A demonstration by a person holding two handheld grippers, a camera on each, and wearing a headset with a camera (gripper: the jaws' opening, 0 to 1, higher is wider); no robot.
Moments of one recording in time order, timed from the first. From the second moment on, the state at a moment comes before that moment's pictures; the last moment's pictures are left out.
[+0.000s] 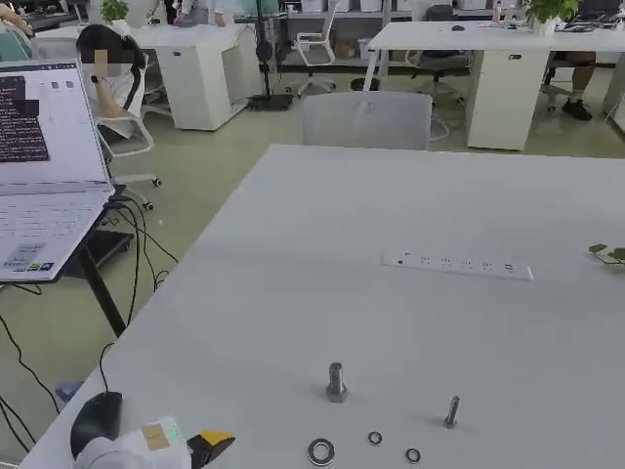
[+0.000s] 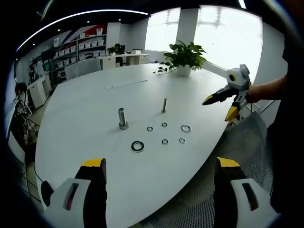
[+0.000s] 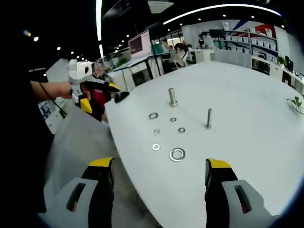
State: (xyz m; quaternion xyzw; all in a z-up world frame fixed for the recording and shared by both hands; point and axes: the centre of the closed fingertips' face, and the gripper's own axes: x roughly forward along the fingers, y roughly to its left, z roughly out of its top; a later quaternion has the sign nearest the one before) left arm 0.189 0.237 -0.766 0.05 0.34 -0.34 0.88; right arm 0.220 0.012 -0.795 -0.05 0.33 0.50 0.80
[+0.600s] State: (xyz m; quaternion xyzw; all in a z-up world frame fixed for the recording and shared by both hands) left arm 0.192 0.238 -0.761 0.06 0.33 -0.35 0.88; right arm 0.221 0.007 -0.796 -0.06 0.34 0.49 0.80
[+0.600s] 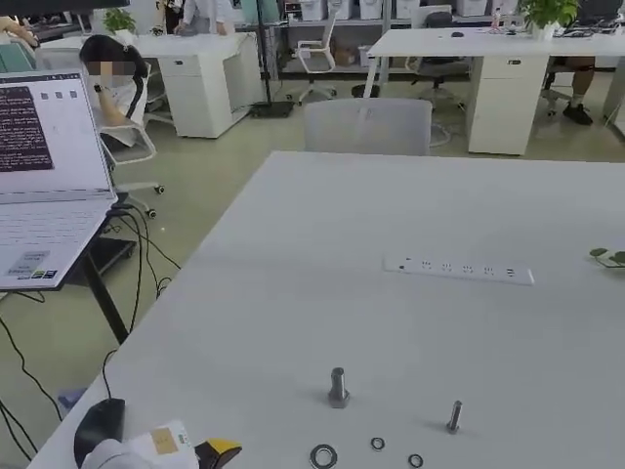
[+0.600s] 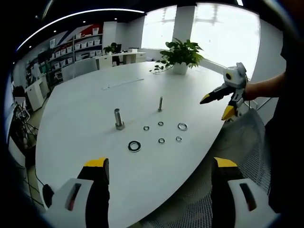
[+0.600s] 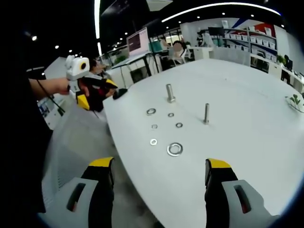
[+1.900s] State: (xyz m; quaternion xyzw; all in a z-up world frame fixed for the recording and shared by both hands) left arm 0.192 0.247 -0.757 0.08 0.31 -0.39 0.86; right arm 0.249 0.031 -0.827 -0.27 0.40 0.50 0.72
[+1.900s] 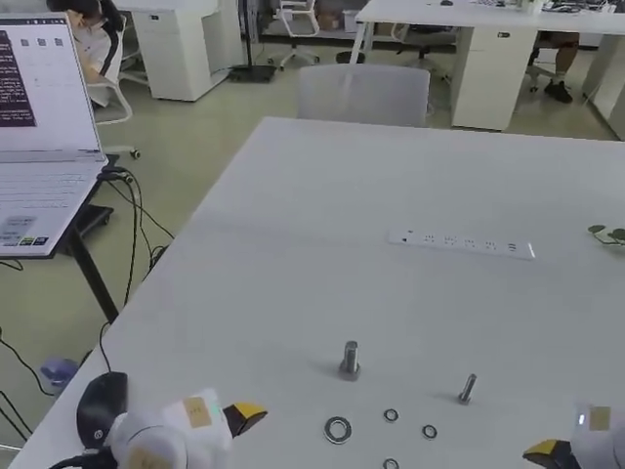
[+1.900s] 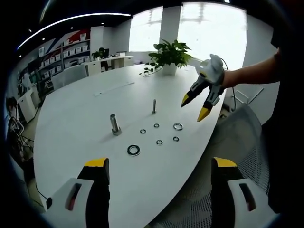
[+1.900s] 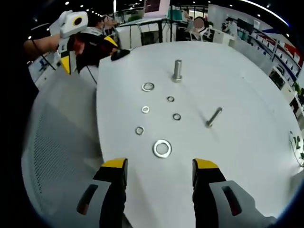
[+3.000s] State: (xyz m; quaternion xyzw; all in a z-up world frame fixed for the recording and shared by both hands) left arm 0.200 0.268 -0.774 0.12 0.31 -0.41 0.85; right arm 0.264 0.057 -0.873 -0.38 0.43 0.54 0.61
